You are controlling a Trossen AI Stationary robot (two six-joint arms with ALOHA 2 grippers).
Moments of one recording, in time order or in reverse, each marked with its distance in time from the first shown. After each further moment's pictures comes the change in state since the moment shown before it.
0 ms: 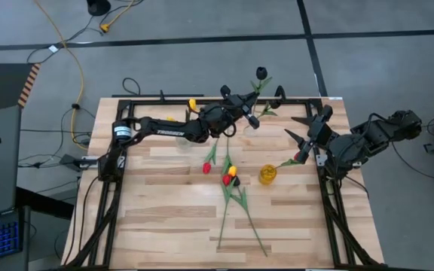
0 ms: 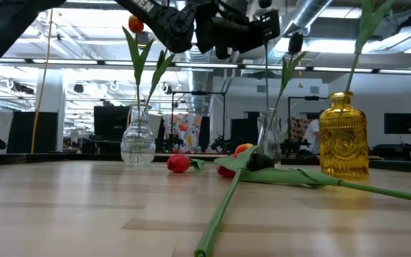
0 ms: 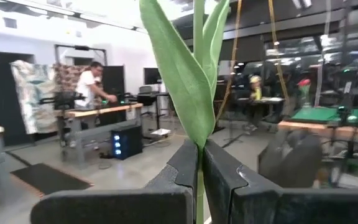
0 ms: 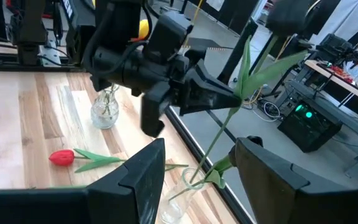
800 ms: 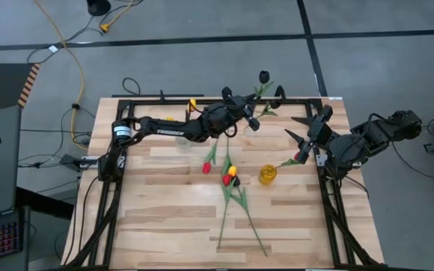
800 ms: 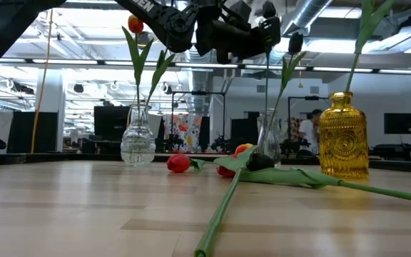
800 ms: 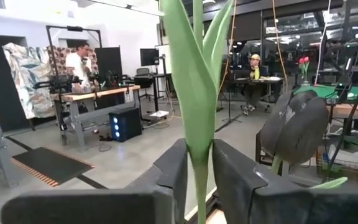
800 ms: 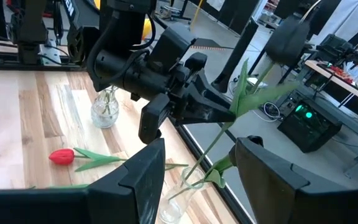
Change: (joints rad) left arm -0.002 -0.001 0.003 -0.110 0.008 -0.032; right arm -0.001 0.000 0.000 -0.005 0.000 0.000
